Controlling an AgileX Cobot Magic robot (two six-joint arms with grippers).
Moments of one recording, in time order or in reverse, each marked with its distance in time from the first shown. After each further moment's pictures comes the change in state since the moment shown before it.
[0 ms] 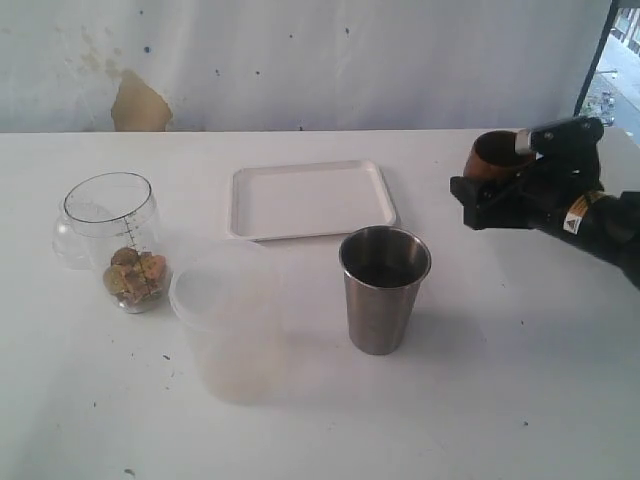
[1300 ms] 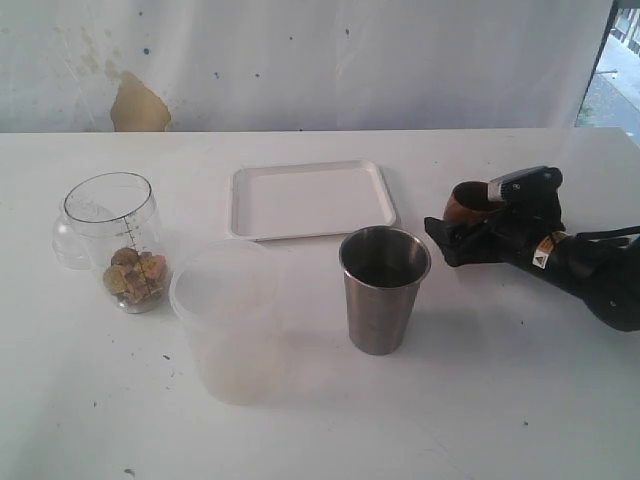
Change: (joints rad) left arm 0.000 0.000 0.000 0.000 0.000 0.000; right arm 0.000 0.275 -0.115 -0.016 -0.143 -0.059
